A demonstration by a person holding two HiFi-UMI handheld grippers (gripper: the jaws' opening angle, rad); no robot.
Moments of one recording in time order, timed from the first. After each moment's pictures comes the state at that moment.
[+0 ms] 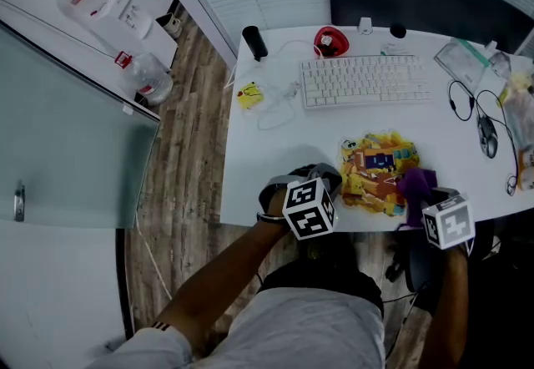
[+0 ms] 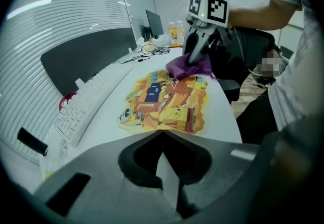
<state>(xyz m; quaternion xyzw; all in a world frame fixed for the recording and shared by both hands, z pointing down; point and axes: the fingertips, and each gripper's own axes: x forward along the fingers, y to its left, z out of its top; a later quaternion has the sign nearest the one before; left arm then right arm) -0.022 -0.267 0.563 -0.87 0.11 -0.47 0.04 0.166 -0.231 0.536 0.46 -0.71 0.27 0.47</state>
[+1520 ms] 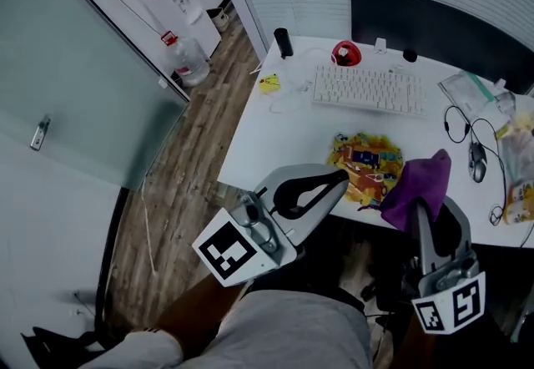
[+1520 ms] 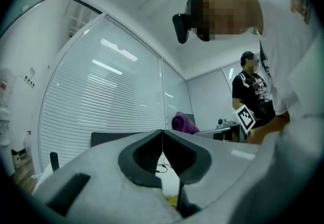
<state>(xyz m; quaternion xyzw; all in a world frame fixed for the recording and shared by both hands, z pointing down) 0.010 -0.161 0.249 -0.94 0.32 0.06 0.04 0.129 -0.160 0.262 0.41 -0.91 0.01 -0.07</state>
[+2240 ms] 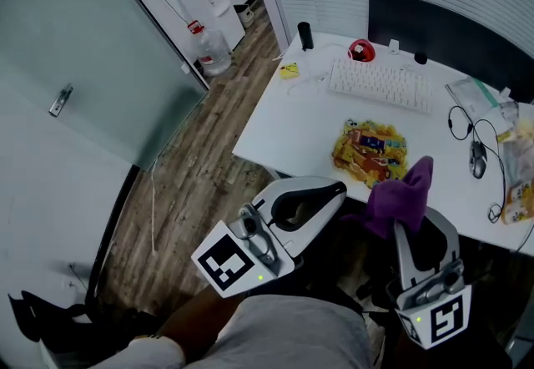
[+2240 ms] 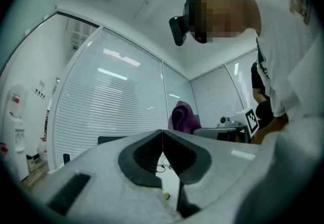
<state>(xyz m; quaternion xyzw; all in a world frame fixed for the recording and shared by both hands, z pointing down) 0.024 -0.069 0.238 -0.92 0.37 0.06 0.07 0.110 -0.064 0.235 0.31 -0.94 -0.08 -0.10</state>
